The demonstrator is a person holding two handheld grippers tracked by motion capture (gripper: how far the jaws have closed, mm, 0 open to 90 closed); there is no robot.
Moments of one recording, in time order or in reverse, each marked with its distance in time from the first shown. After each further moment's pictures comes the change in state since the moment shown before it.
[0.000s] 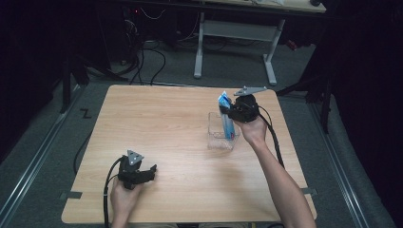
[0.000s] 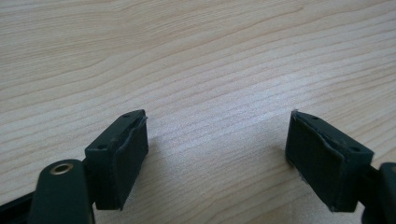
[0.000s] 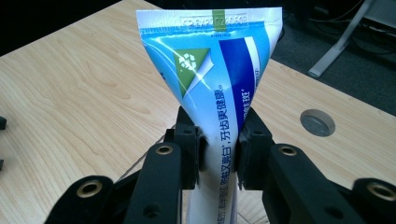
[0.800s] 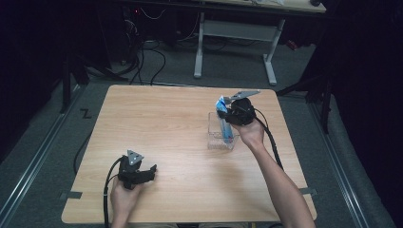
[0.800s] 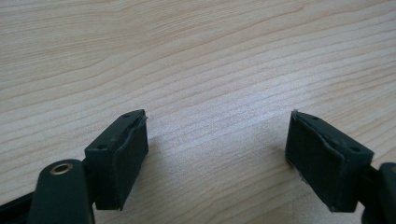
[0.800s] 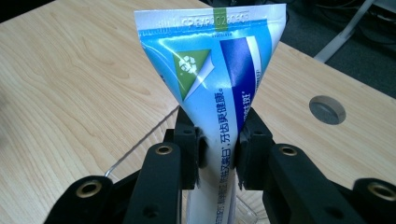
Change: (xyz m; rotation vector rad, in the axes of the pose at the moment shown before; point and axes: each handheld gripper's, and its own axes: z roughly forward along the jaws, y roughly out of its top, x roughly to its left) left arm 0.000 0.000 0.000 -0.004 0.000 -0.004; right arm 0.005 -0.008 0.013 0.064 -0.002 -0.035
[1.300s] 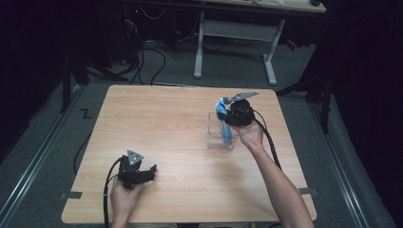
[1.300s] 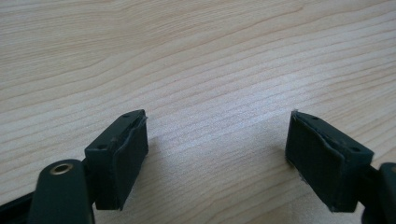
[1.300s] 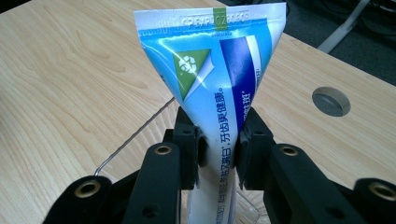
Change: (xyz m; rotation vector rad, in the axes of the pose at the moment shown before) left arm 0.000 0.000 0.000 0.001 0.000 0.002; right arm -0.002 -0.005 0.008 0.019 -0.001 0.015
